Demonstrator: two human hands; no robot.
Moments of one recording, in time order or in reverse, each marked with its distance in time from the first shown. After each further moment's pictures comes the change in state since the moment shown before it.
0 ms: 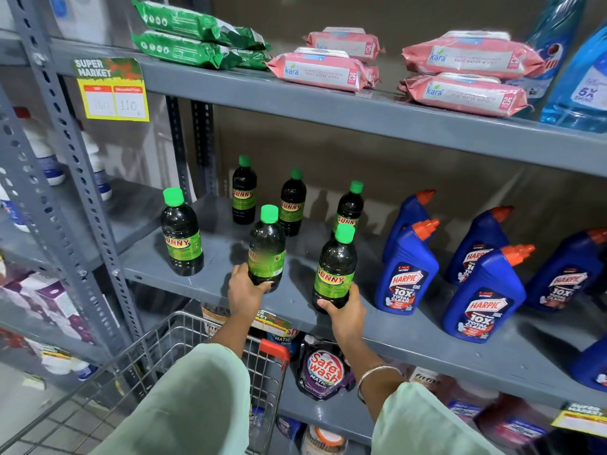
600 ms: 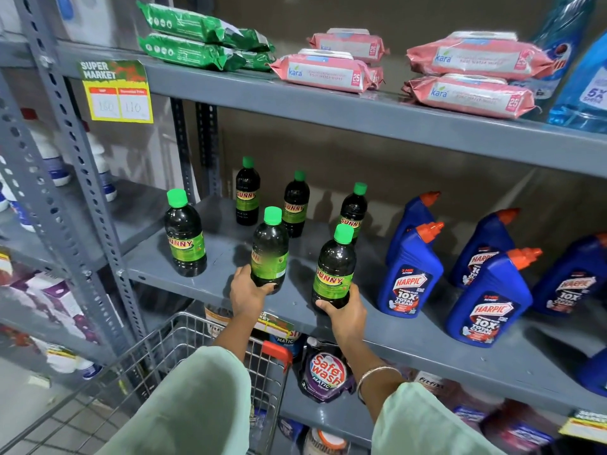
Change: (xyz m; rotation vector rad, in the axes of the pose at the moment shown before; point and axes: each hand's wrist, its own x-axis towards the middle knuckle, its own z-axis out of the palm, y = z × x) left_hand -0.003 0.006 -0.002 -0.015 -0.001 -0.039; right_hand 0.002 -0.002 0.004 -0.067 0.004 0.008
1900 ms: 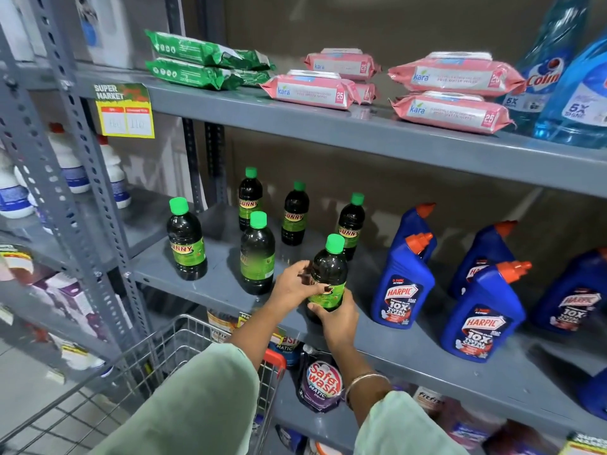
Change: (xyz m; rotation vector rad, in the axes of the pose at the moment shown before) left_hand -0.025 0.065 0.033 -0.315 -0.480 0.114; right_hand 0.006 -0.003 -0.006 0.076 -0.004 -0.066
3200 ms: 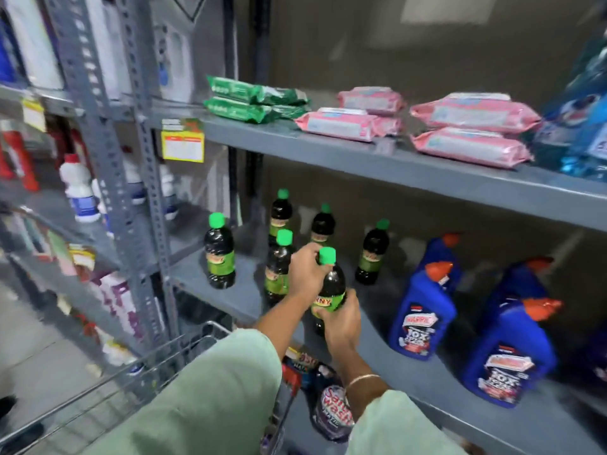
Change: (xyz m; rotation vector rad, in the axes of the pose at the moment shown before) left_hand 0.003 0.063 -0.006 0.277 0.508 0.152; right_hand 0.004 -0.035 0.013 -0.086 -0.037 -0.050
